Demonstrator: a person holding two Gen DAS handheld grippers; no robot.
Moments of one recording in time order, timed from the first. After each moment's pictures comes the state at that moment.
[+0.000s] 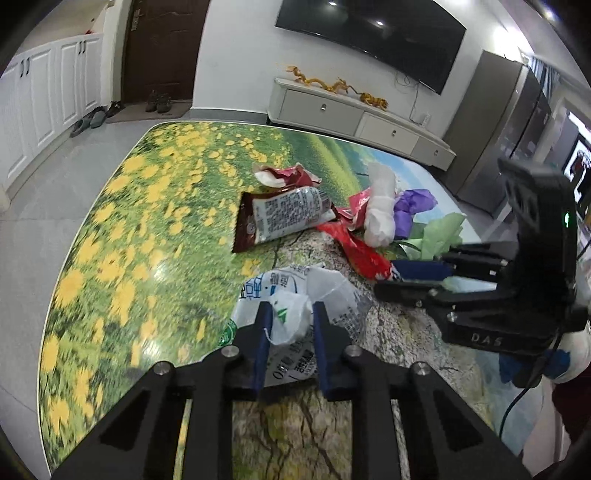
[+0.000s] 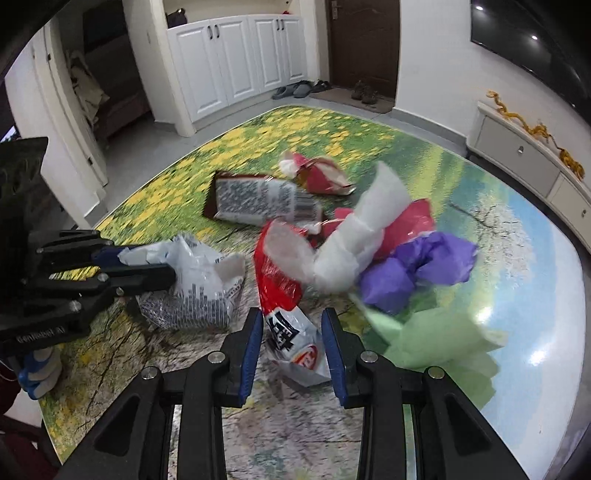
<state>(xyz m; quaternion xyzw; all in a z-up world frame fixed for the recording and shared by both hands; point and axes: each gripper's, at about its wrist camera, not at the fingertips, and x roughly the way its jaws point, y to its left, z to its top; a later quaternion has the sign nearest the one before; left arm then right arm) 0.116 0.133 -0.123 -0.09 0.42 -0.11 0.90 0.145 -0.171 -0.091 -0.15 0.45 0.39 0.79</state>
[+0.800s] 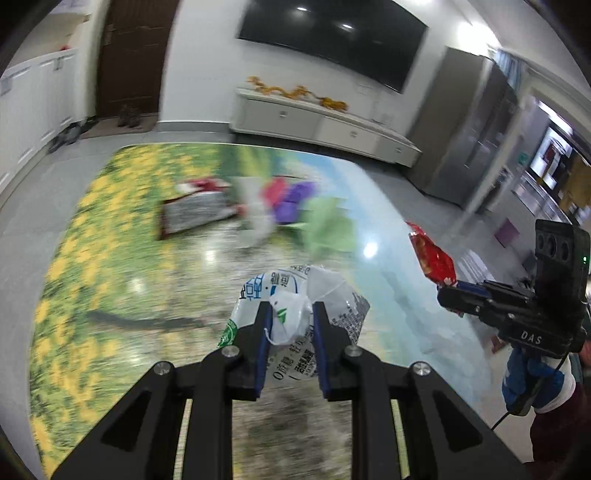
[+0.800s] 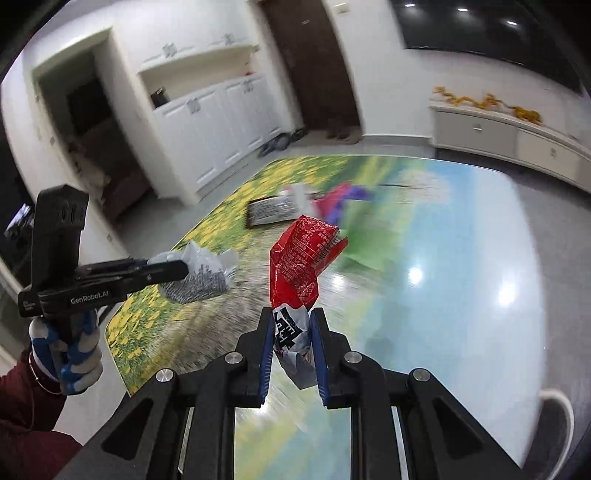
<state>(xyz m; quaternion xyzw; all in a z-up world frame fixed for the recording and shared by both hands) 0.049 0.053 -0.067 -0.07 0.40 -0.18 0.89 0.022 -0.339 -0.026 0.03 0.39 0.34 0.86</state>
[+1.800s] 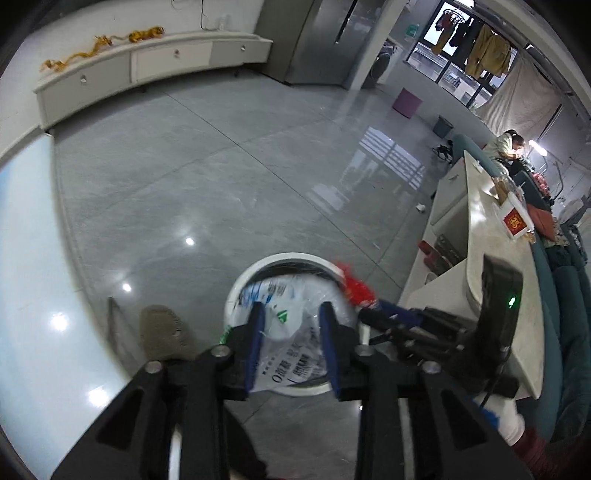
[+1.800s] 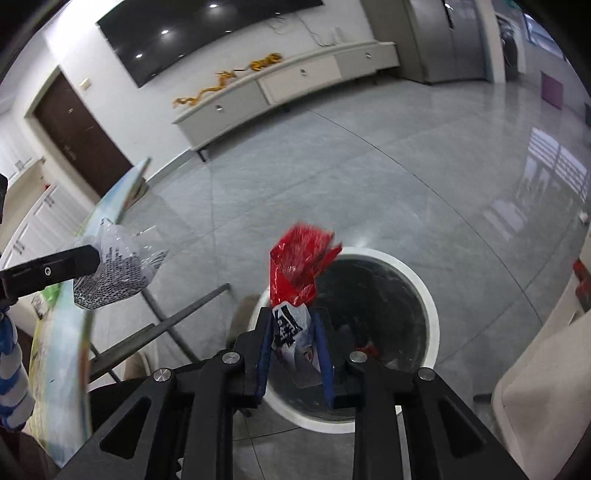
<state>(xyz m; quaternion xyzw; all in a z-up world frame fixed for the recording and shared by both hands) 0.133 -0.373 -0.123 0.07 0.51 -0.41 0.76 0.002 -0.681 -0.145 0.22 0.45 -0.01 0.87</state>
